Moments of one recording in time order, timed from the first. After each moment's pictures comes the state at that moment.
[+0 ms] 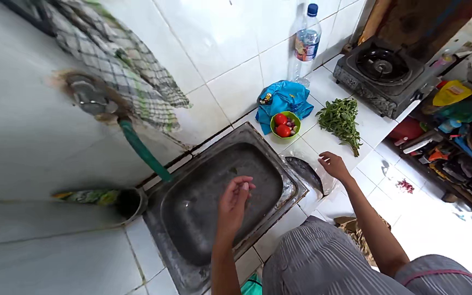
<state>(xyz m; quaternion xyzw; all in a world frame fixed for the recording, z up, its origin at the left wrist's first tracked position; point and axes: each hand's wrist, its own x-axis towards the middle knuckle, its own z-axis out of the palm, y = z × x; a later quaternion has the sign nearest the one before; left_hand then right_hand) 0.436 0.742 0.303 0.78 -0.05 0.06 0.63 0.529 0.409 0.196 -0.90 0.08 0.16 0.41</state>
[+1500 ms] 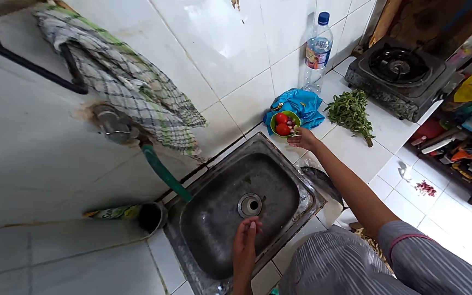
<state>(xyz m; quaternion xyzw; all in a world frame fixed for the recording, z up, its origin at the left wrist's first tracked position) 0.392 0.768 0.253 0.74 0.11 0.04 0.66 0.701 0.534 0.197 -0.54 0.25 0.24 0.77</state>
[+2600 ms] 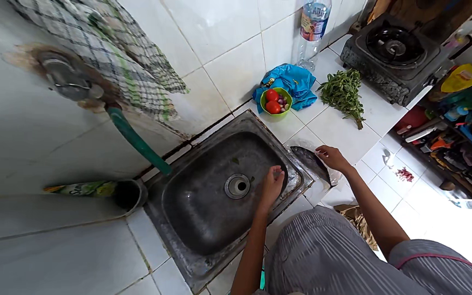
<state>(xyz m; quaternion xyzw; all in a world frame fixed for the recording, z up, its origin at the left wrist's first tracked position) 0.477 0.689 0.208 0.81 0.07 -0.22 0.54 0.531 0.431 0.183 -0.89 0.02 0.20 0.40</state>
